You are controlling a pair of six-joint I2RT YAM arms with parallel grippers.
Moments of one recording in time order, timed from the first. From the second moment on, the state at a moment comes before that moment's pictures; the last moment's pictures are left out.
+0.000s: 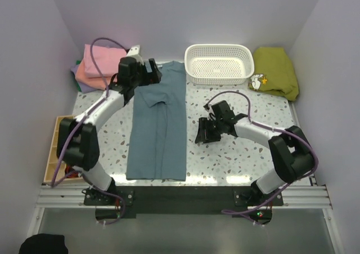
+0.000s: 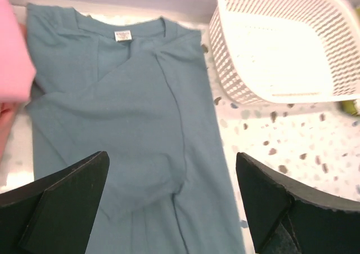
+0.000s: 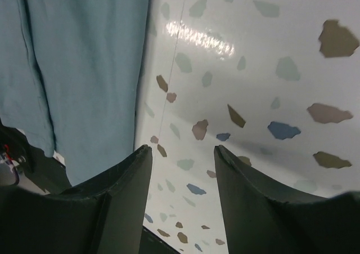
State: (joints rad) left arm -0.26 1.80 1.37 -0.02 0.07 -0.36; right arm 0.50 1.57 0.85 -0.30 -0.35 0.47
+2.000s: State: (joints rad) left arm -0.57 0.66 0.34 -0.68 -0.30 -1.10; right arm 0.97 1.43 0.64 -0.24 -0.04 0.82
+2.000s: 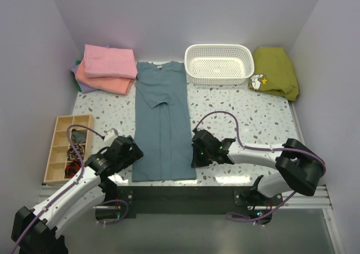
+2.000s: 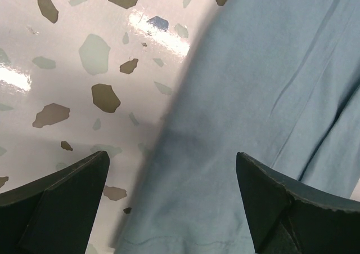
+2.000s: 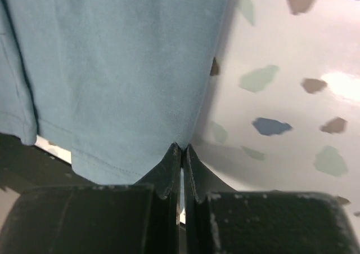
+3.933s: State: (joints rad) left arm -0.67 0.82 0.42 -0.84 0.03 -0.97; right arm 0.77 1.33 0.63 -0.35 -0.19 0.67
